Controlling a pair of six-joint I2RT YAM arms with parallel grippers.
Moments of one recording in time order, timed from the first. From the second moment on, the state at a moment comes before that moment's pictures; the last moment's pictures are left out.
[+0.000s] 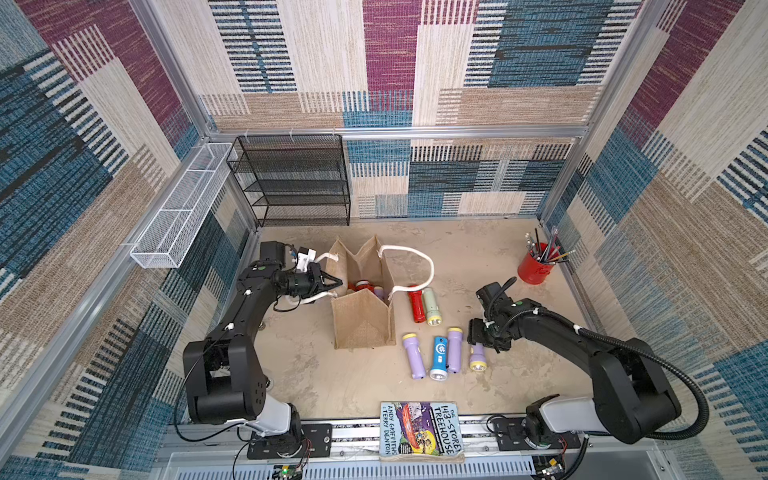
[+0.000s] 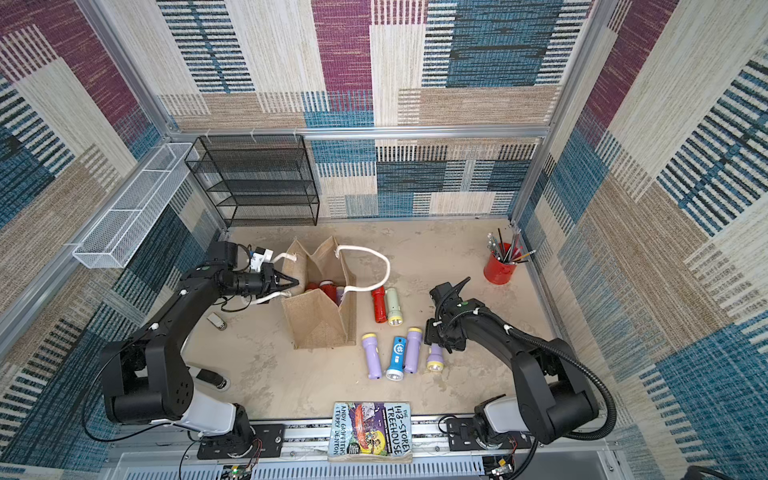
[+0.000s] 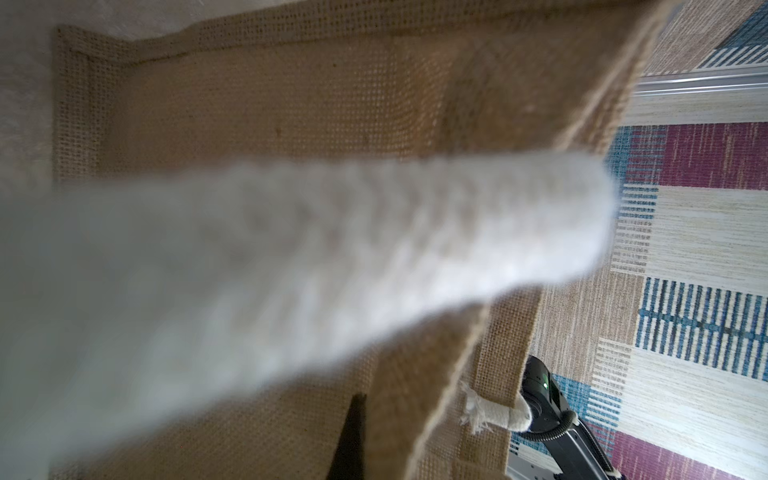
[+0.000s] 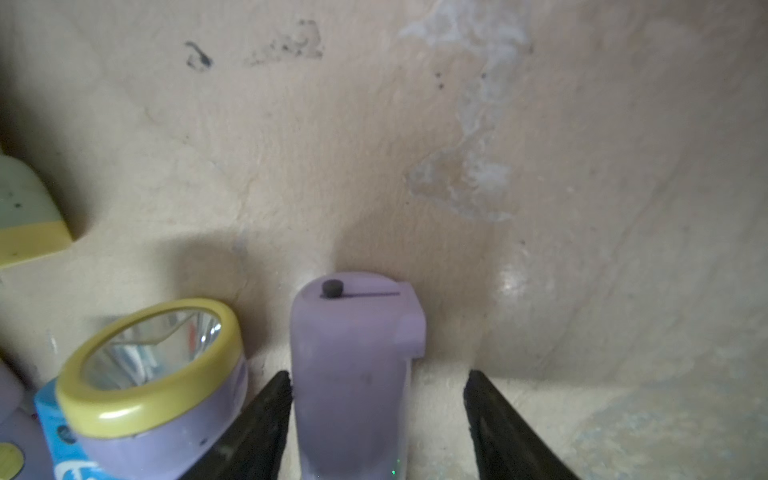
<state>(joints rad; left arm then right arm) 0.08 1.52 1.13 -0.70 1.00 -0.46 0.36 1.40 0.72 -0.70 -0.04 0.53</state>
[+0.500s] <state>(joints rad) 0.08 1.52 1.13 -0.70 1.00 -0.46 0.36 1.45 0.74 -0.70 0.01 0.53</state>
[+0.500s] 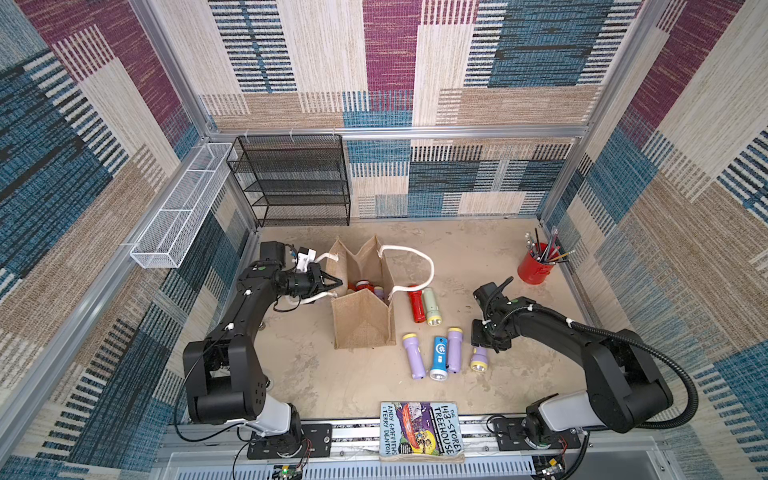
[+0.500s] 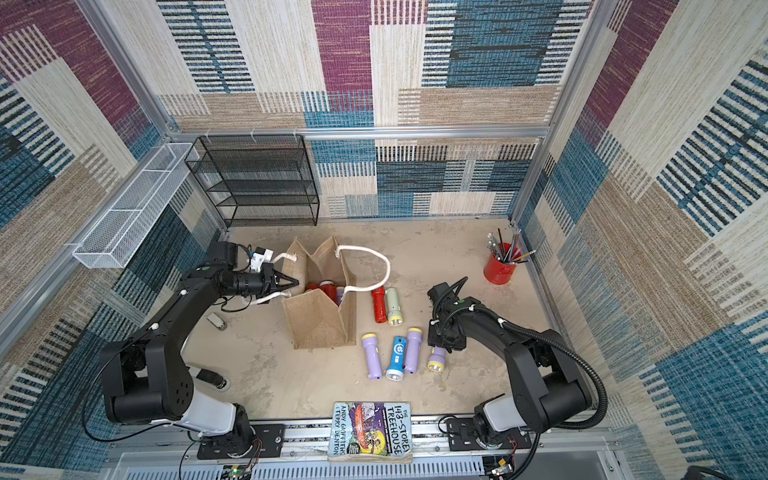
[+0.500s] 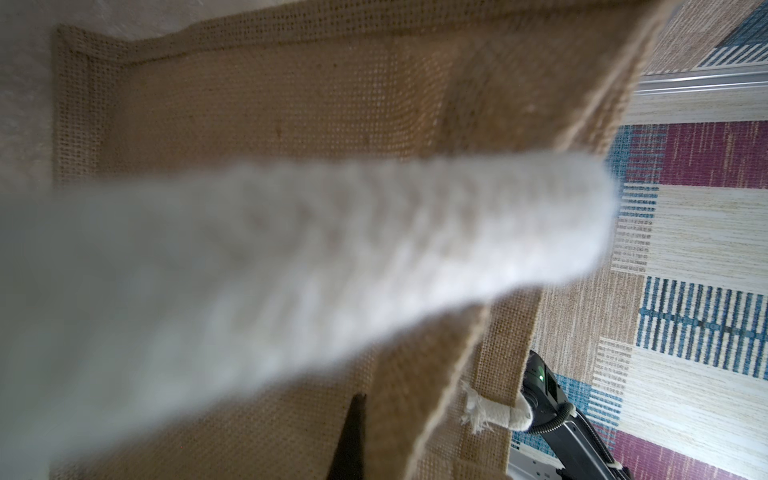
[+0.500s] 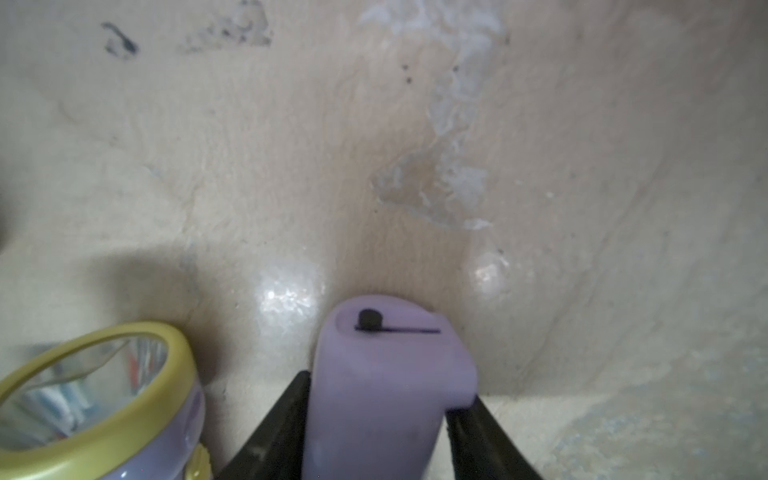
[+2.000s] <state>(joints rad) 0.08 1.52 1.13 -0.70 1.00 -0.46 0.69 1.85 2.10 -0.67 -0.31 0.39</state>
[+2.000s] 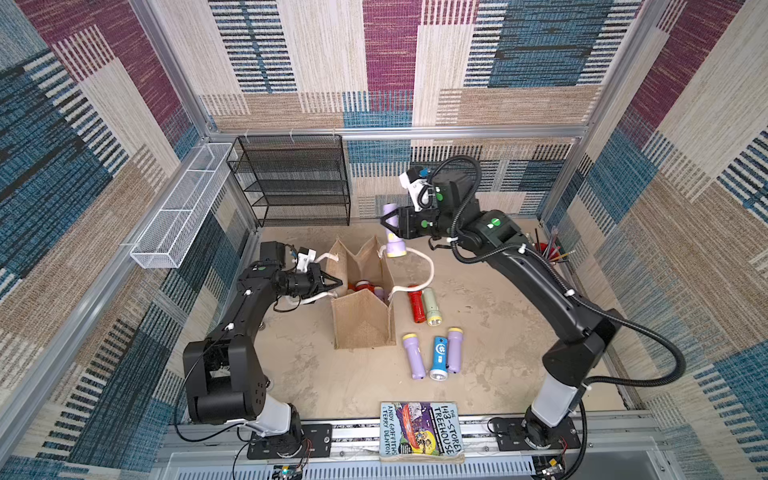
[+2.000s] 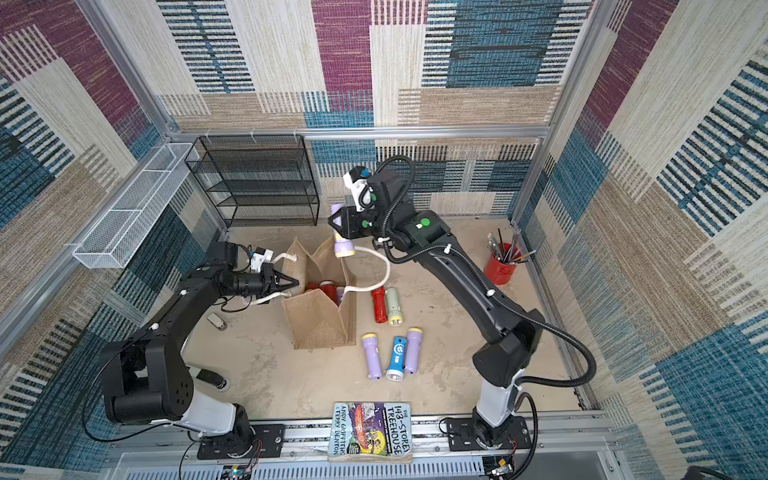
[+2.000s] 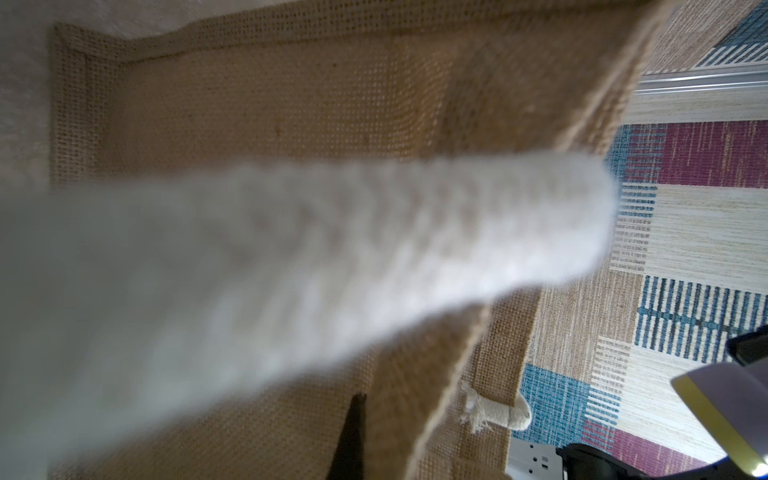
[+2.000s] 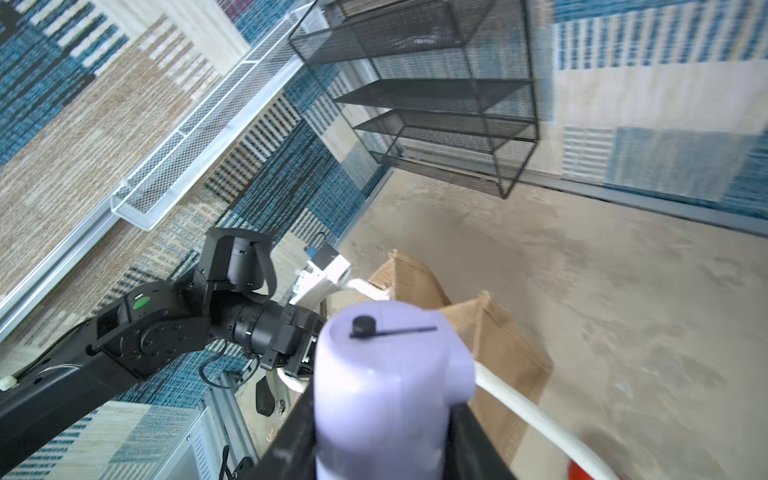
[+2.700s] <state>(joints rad) 0.08 1.52 1.13 -0.70 1.01 -0.46 0.81 1.96 1.83 -0.60 -0.16 0.19</state>
